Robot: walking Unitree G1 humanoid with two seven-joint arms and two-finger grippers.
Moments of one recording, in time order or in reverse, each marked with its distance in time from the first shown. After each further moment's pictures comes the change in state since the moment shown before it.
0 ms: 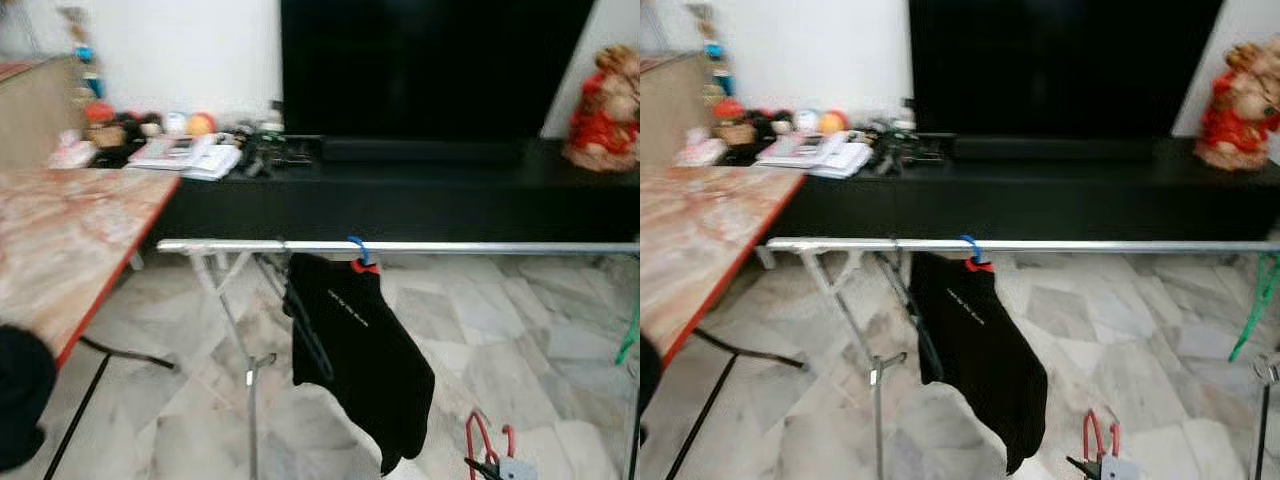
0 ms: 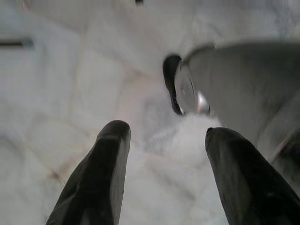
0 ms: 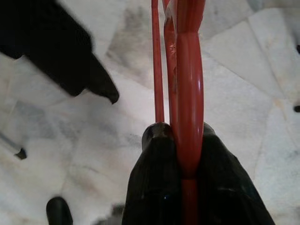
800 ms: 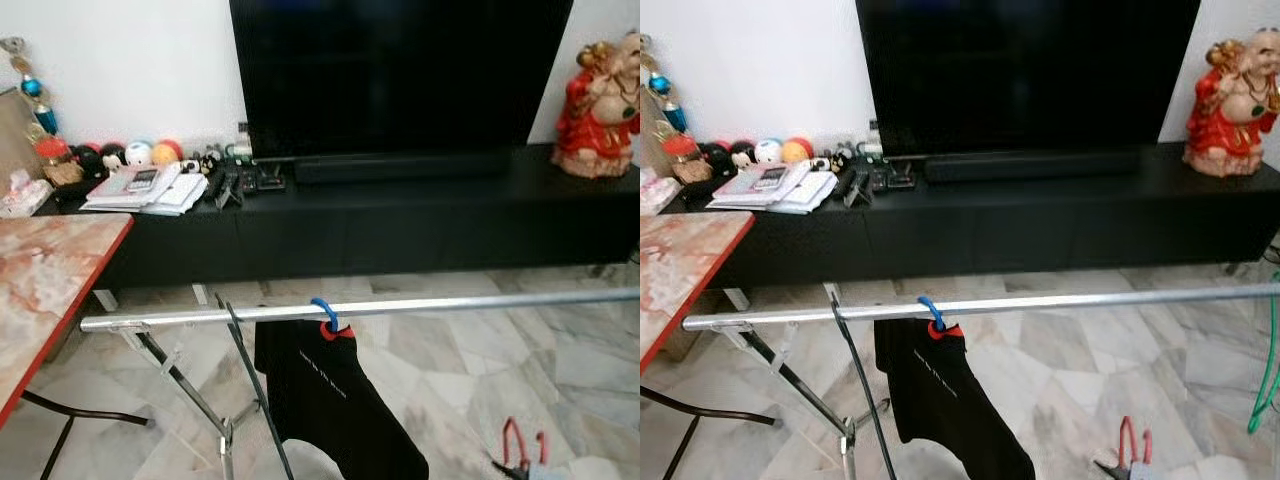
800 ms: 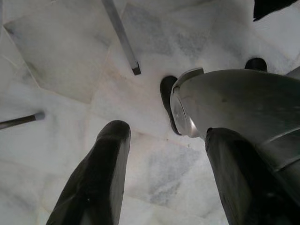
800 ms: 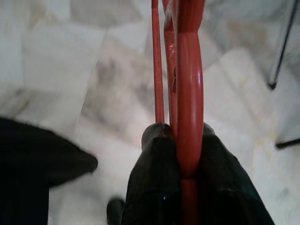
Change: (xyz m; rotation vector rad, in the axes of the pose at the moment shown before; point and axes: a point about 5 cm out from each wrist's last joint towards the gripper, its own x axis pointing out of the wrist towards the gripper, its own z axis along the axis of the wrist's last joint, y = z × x) left arm 0.002 -0.005 0.012 0.051 -0.056 -0.004; right arm 0.002 -0.021 0.021 0.063 -0.089 -0.109
